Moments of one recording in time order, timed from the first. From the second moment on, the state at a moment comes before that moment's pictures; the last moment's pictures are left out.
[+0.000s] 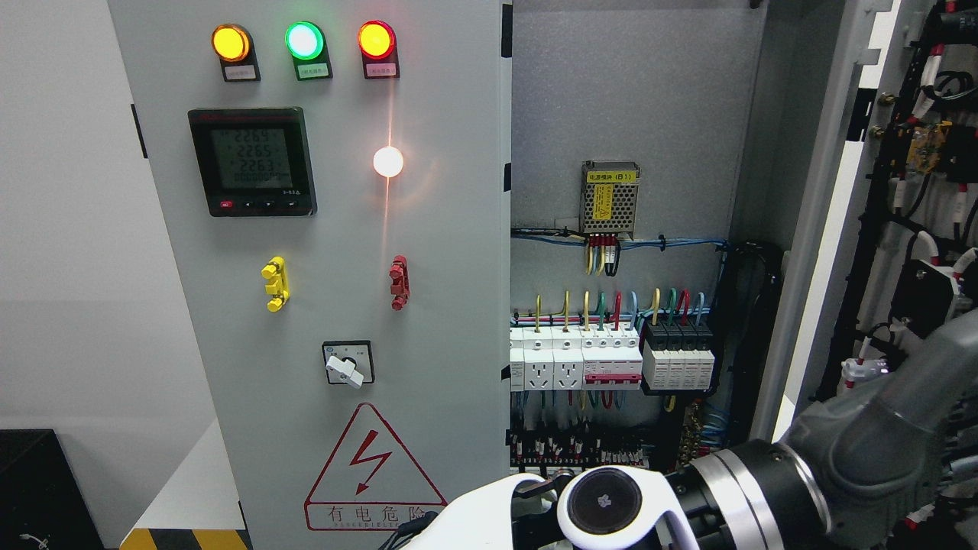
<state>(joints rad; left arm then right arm) -1.23 -0.09 -1.05 -1.67 1.19 0.13 0.11 0.14 0.12 -0.06 -0.13 0.00 0.07 0.04</state>
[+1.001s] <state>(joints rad) -1.31 -0.16 -1.09 -1.58 1.20 0.13 0.11 0.14 0.12 -0.06 -0.13 0.00 0.07 0.04</state>
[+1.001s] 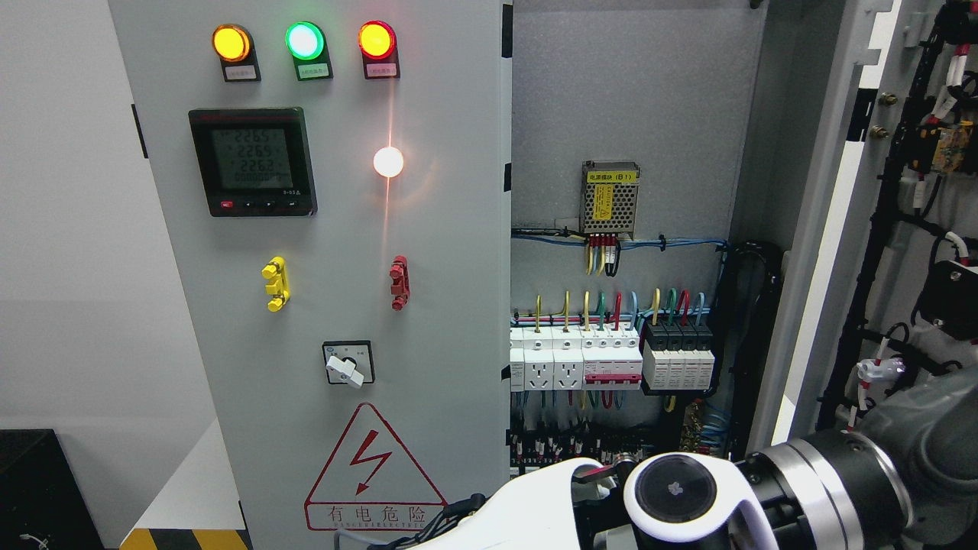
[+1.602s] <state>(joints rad) -1.28 -0.14 -1.08 -1.61 1.19 0.16 0.10 0.14 0.12 -0.06 -0.13 0.00 0.07 0.04</state>
